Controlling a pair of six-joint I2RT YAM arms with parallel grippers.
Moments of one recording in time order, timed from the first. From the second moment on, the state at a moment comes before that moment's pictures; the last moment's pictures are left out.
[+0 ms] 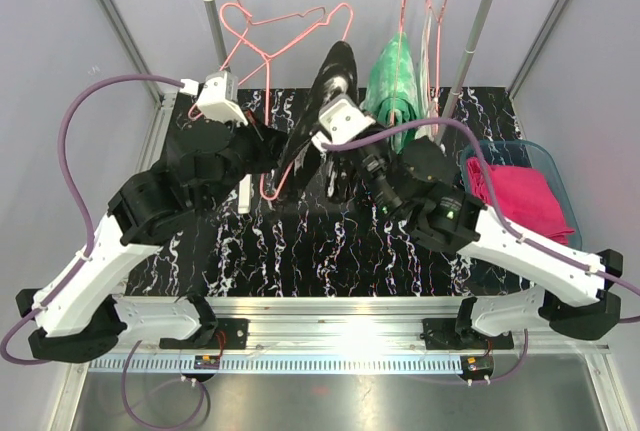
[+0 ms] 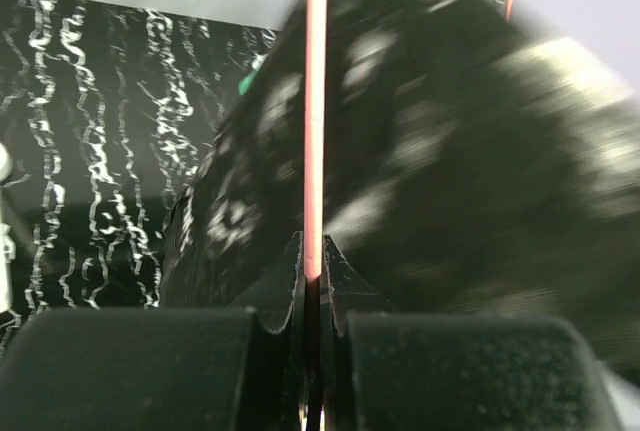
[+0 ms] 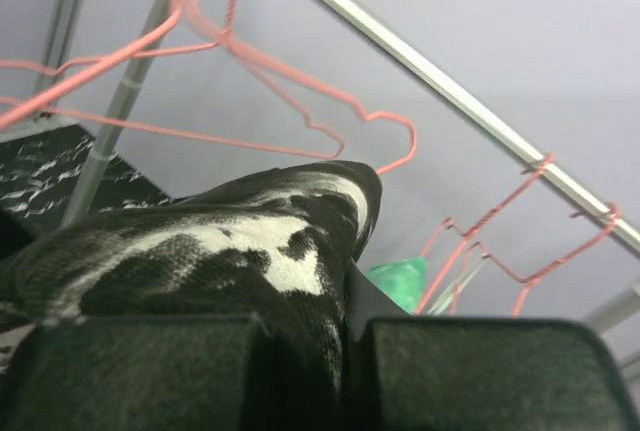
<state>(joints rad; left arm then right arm) -0.95 1.14 1.68 -0.78 -0.50 -0.65 1.17 1.27 1.46 0.10 0.65 -0.76</state>
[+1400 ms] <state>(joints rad) -0.94 1.13 1.54 -0.80 -0.62 -0.50 1.17 0.96 1.62 0.82 1.21 -1.84</state>
